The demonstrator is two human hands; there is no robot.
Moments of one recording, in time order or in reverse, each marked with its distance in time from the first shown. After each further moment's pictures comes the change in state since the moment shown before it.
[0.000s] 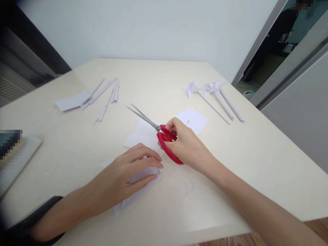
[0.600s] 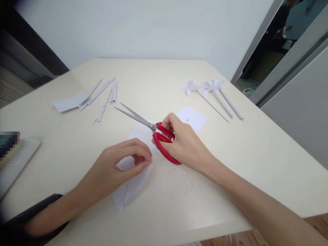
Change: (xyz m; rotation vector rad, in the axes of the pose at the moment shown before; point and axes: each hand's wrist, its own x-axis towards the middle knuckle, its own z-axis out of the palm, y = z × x) left_hand 0.002 -0.004 -0.009 -0.318 0.187 -0.180; right_hand -0.003 -0.013 0.001 -0.143 0.053 -0.115
